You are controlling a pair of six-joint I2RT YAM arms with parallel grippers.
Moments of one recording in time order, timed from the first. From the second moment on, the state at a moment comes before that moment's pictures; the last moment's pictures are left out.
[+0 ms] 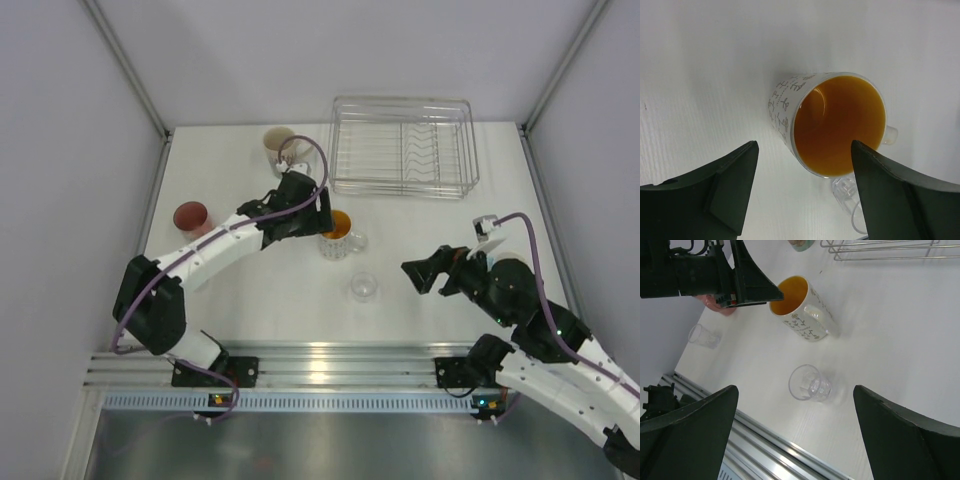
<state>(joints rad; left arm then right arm) -0.64 1.50 1.14 -0.42 -0.12 -0.66 0.83 0.40 0.68 -0.55 0.22 0.59</state>
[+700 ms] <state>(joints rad) -0.64 1.61 1.12 -0.39 -0.08 -0.69 0.83 0.42 0.68 -0.55 0.22 0.59</state>
